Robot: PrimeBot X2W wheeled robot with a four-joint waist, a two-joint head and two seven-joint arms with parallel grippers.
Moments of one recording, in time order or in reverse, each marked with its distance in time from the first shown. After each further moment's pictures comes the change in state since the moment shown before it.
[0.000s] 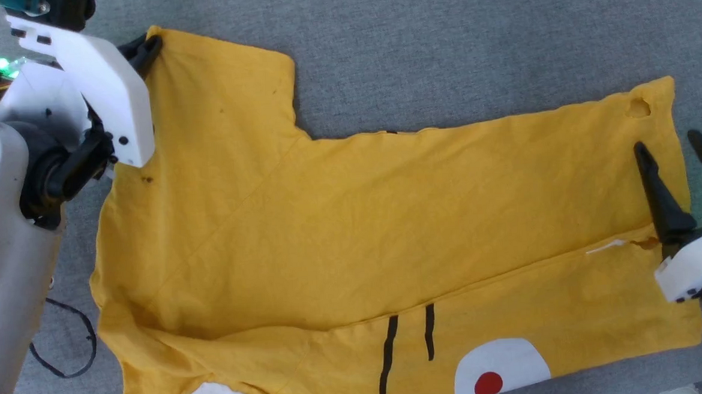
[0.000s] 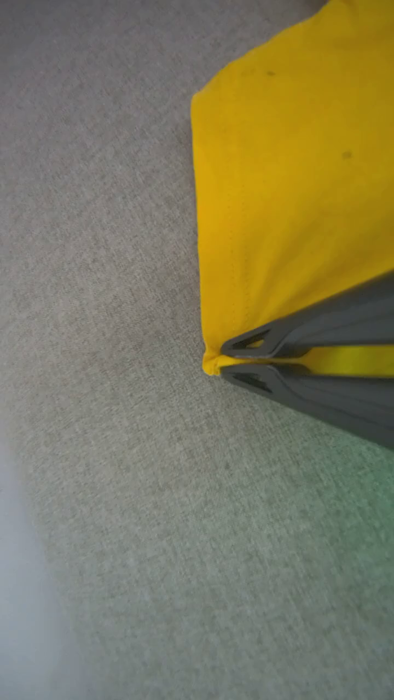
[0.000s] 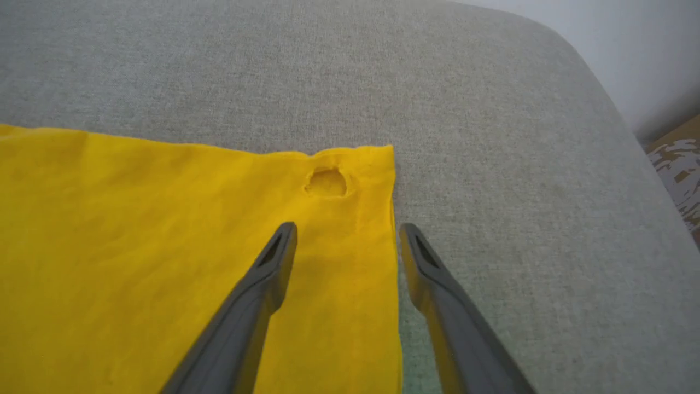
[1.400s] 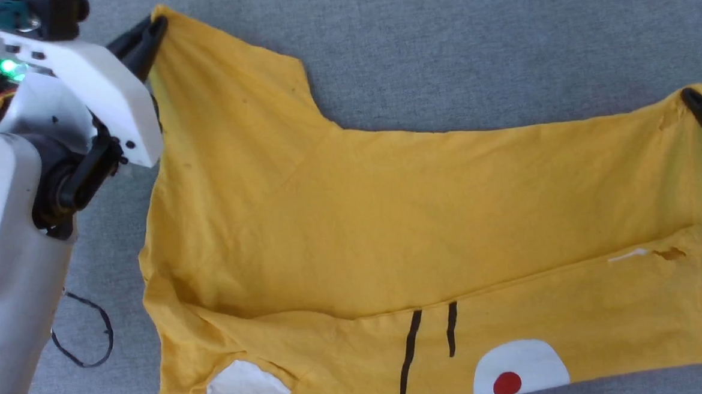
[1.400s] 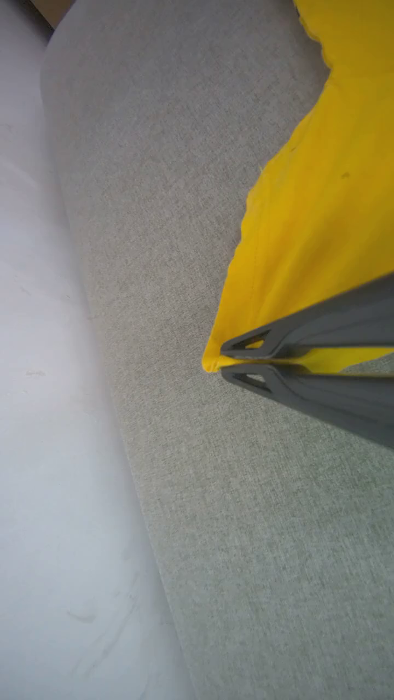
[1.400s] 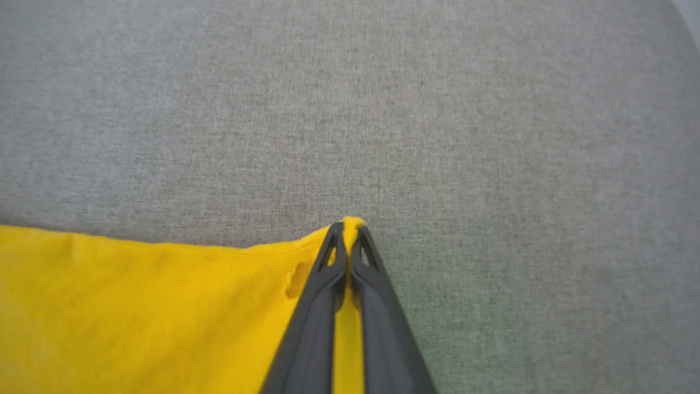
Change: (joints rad) left arm 0.033 -0.023 0.010 -0.011 0.000 0.002 -0.186; right arm -0.300 -0.177 0.007 0.165 0.275 0.000 0.464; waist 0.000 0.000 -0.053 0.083
